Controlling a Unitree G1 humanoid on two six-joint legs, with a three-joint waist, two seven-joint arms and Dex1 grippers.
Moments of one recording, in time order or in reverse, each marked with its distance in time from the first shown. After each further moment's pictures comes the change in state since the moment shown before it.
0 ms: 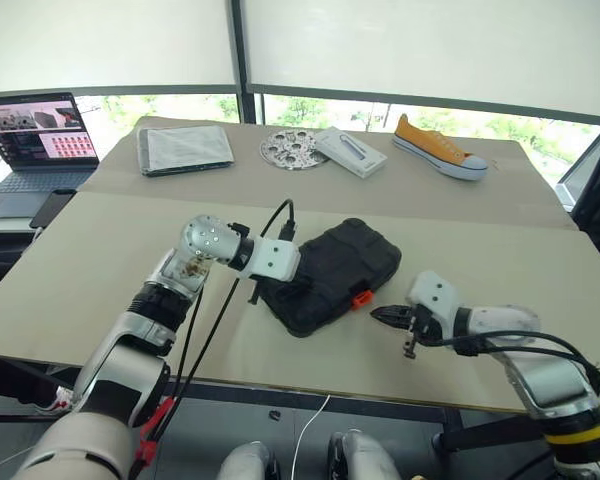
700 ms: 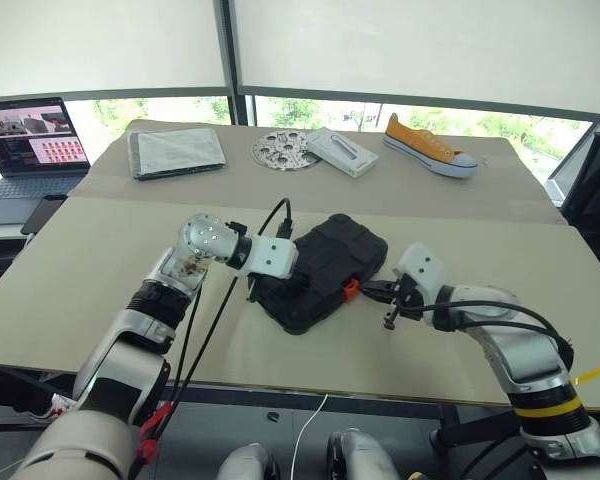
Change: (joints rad) left arm -0.004 0.009 0.001 0.028 0.004 -0.010 0.007; right arm -0.090 0.076 -0.013 -0.023 0.032 0.110 -0.025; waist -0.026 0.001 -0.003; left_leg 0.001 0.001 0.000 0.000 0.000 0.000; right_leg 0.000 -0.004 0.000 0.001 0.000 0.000
